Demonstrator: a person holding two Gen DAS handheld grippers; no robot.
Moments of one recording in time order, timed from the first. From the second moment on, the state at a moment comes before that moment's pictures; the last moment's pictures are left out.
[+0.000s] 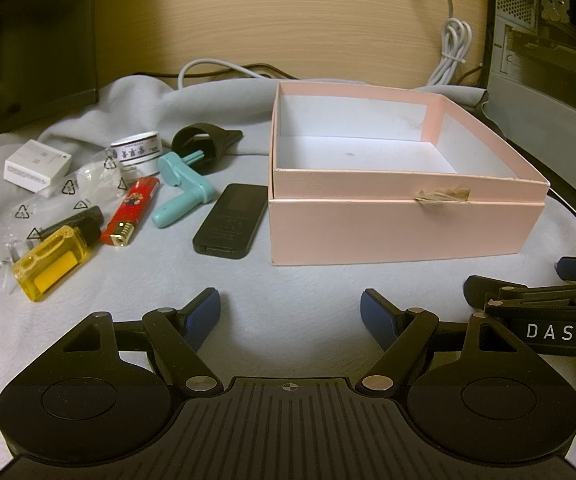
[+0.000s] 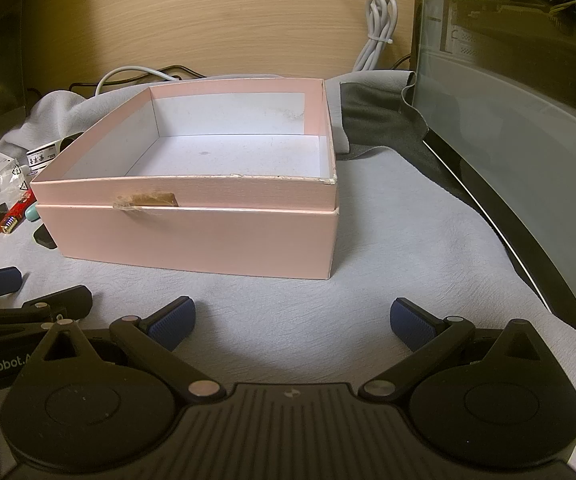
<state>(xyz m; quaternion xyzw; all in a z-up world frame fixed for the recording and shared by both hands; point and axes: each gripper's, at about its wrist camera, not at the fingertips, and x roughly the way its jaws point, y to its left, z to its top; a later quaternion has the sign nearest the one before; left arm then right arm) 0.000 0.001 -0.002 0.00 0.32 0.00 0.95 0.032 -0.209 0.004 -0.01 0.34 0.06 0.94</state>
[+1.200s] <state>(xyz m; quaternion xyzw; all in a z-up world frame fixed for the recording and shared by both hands) 0.000 0.164 0.010 0.06 0.32 -0.04 0.94 0.038 -0.194 0.026 -0.07 0.37 0.14 0.92</state>
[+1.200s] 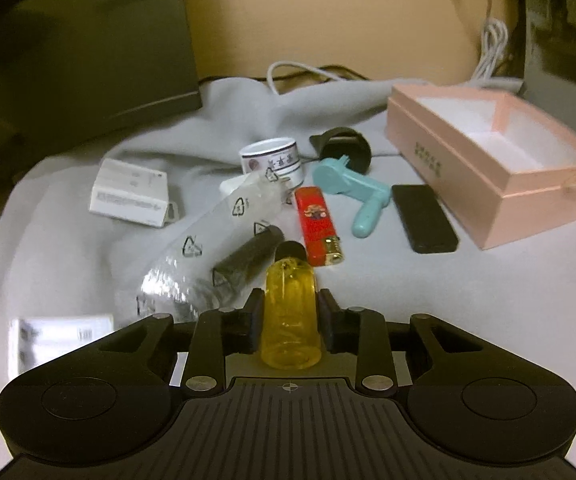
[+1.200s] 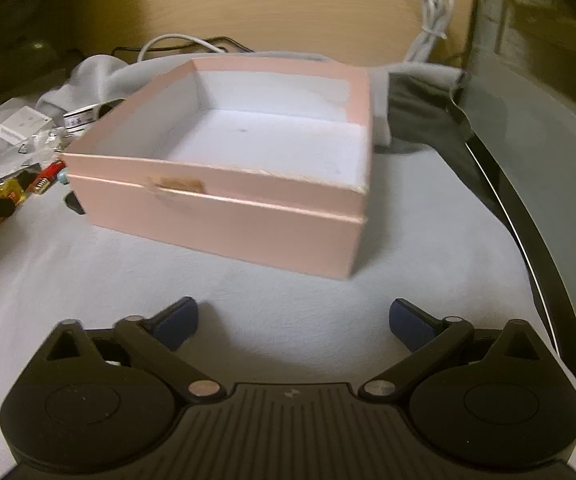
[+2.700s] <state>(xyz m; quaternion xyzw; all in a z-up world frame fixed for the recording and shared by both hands) -0.132 0.354 0.030 -0.22 0.25 0.20 0.92 -0.025 0.072 0.034 -0.26 0.27 0.45 0.81</state>
